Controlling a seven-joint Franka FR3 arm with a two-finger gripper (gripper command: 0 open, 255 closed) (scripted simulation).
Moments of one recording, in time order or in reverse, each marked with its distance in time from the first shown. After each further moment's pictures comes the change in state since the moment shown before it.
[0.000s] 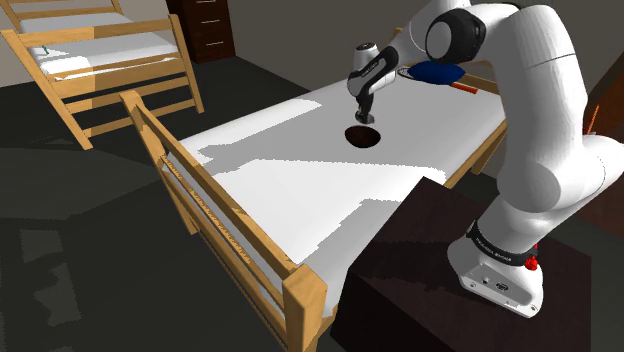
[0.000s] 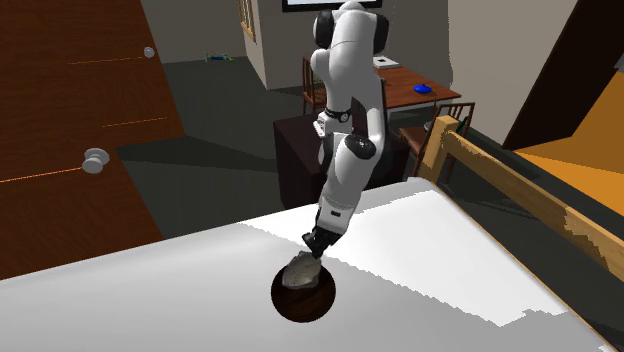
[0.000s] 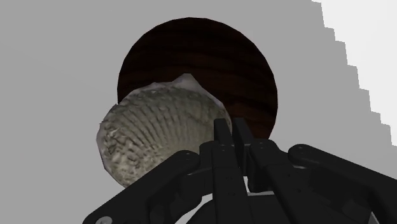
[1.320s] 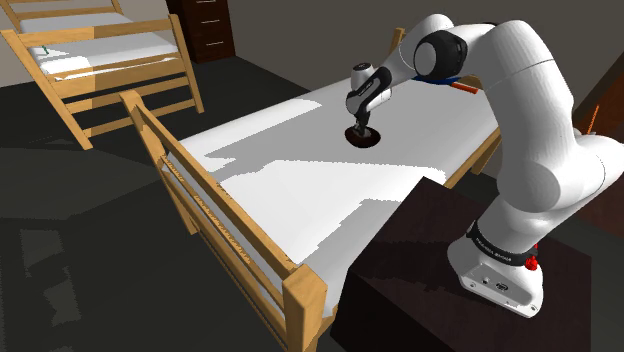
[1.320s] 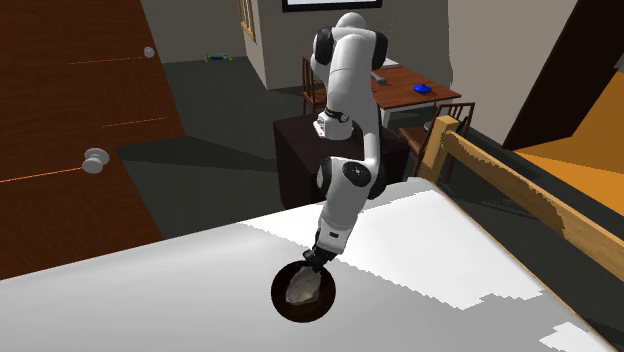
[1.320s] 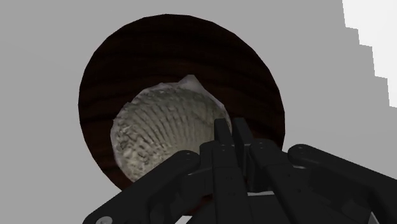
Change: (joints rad) arm -0.001 0.140 -0.005 0.049 -0.005 0.089 0.027
